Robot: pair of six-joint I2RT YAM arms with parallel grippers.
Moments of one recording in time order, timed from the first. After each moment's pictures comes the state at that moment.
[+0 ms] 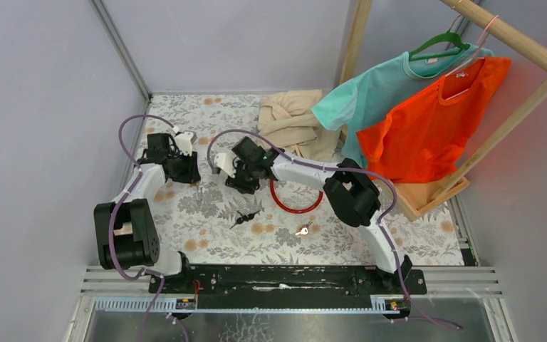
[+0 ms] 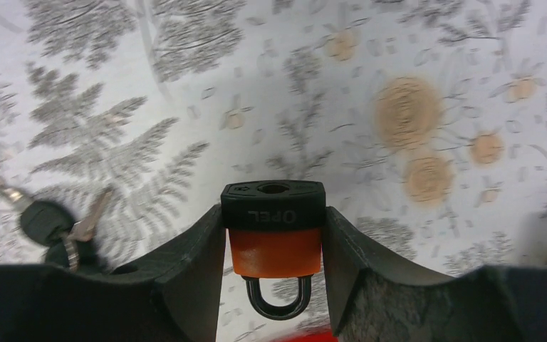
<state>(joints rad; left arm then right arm) 0.17 1.44 0.86 -0.40 0.40 0.26 0.94 2.22 1.72 -0.46 -0.23 -0.51</state>
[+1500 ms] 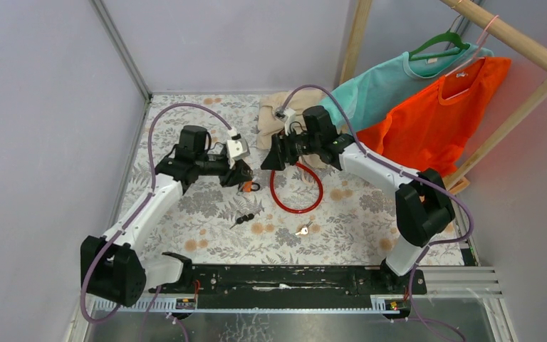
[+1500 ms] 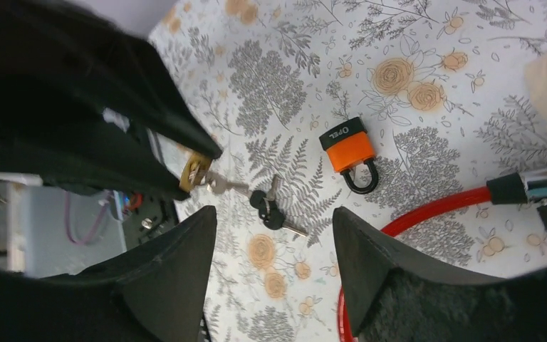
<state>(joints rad) -0.25 1.22 0.94 -0.44 0.89 0.62 0.63 1.72 1.30 -0.15 -0.71 0.17</state>
